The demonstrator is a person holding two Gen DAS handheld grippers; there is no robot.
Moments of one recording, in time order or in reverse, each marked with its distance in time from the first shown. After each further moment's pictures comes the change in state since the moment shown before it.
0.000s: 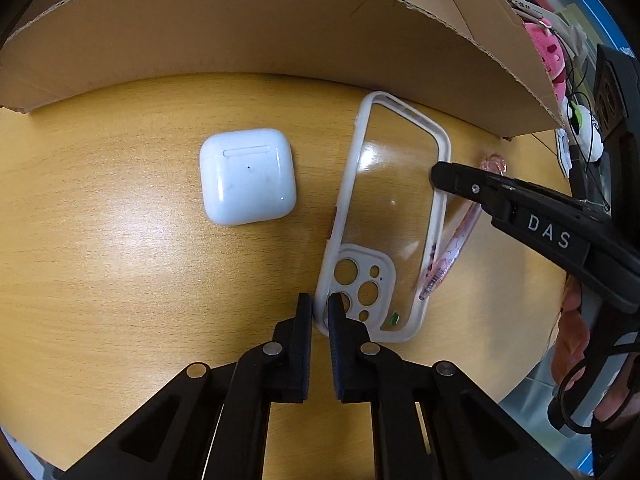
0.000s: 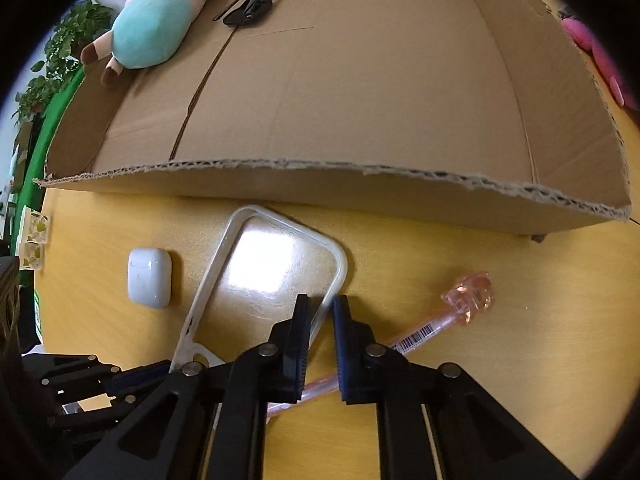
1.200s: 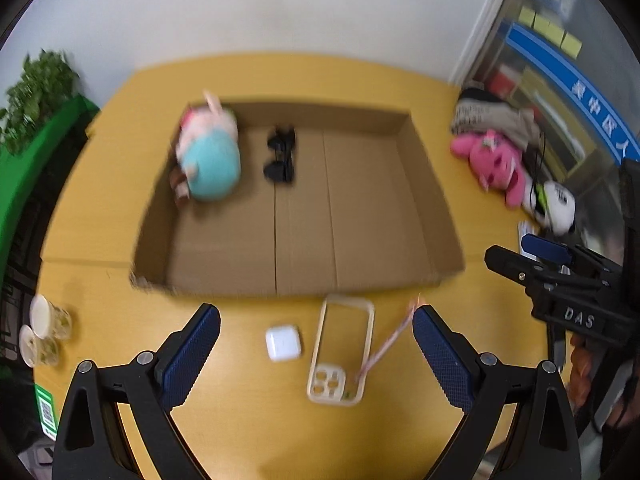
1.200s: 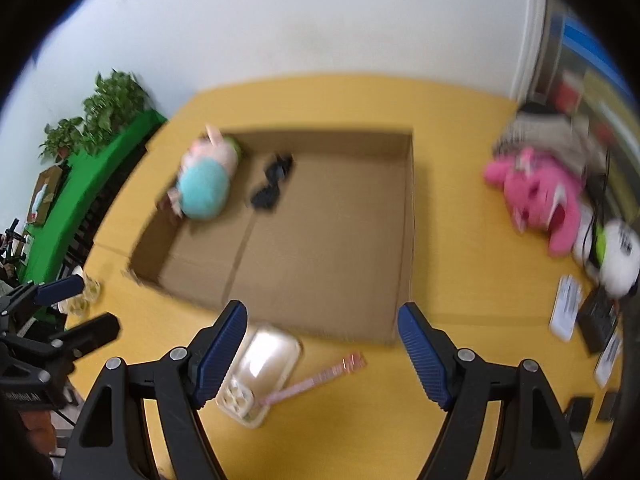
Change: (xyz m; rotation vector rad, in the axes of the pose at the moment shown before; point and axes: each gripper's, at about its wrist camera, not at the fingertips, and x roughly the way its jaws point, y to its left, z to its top) left arm -0.186 -0.042 0.012 0.083 -0.420 0.146; right arm -0.189 -0.025 0.012 -0.032 -0.322 -0.038
